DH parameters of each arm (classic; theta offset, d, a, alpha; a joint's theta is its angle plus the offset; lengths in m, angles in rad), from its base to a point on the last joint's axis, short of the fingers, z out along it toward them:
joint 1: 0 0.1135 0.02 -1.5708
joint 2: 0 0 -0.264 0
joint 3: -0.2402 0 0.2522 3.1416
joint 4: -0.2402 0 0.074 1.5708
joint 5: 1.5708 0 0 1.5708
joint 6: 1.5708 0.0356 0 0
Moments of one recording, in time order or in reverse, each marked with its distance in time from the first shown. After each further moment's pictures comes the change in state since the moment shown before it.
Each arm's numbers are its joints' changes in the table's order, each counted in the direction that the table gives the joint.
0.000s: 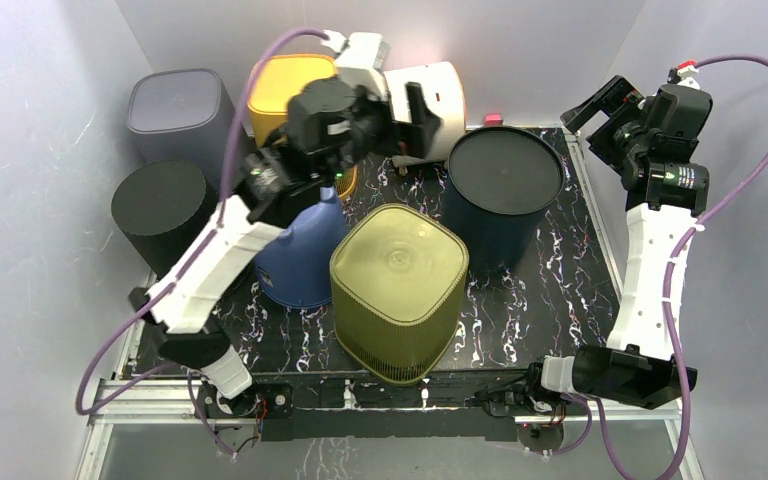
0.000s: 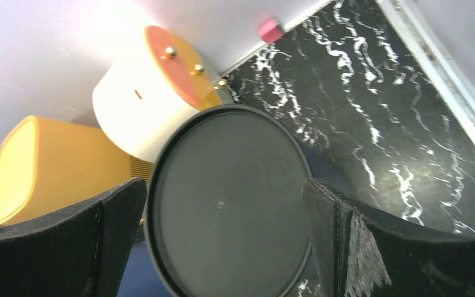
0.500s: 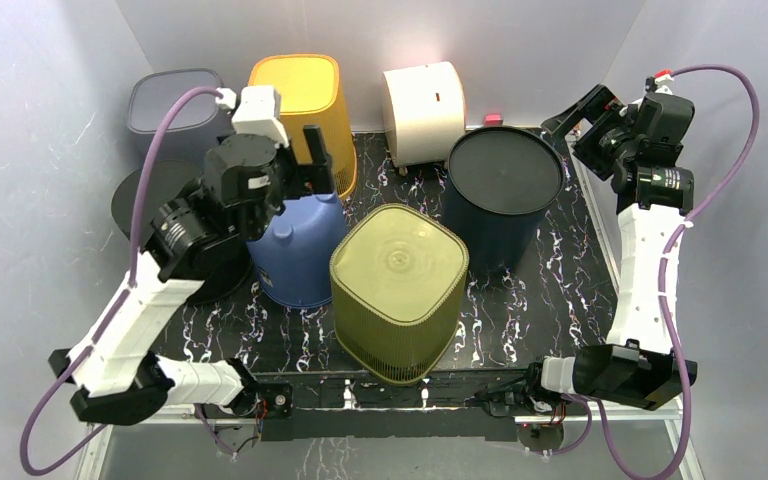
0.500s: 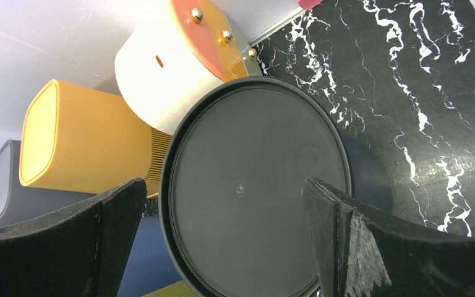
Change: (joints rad) left arm 0.075 -0.408 0.347 -0.246 -0.404 -0.023; right arm 0.018 -0.013 0.105 0.089 -0.144 0.032
